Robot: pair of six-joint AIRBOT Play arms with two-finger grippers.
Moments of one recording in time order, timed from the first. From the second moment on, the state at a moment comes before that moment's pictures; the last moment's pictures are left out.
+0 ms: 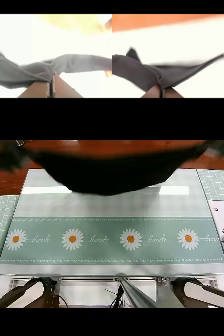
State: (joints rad) left arm 0.28 -1.11 1.43 0.50 -1.07 -1.24; right arm -0.29 -1.31 1.87 -0.82 1.36 1.40
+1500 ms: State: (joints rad) left arm 0.16 -0.94 1.12 1.13 -0.93 -1.43; right arm -0.28 -1.00 1.27 -1.07 1.16 1.39
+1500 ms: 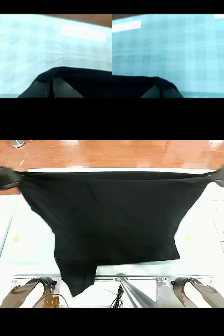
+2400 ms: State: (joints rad) left arm 0.04 -1.56 1.33 1.10 -1.02 -1.50; right arm -0.31 -1.75 1.67 -1.00 1.24 1.32
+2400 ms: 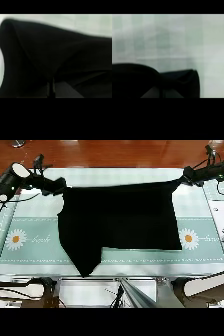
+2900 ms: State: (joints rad) left arm 0.04 -1.58 1.16 1.14 -1.15 -1.43; right arm -0.31 -1.76 1.49 -1.10 1.33 1.35
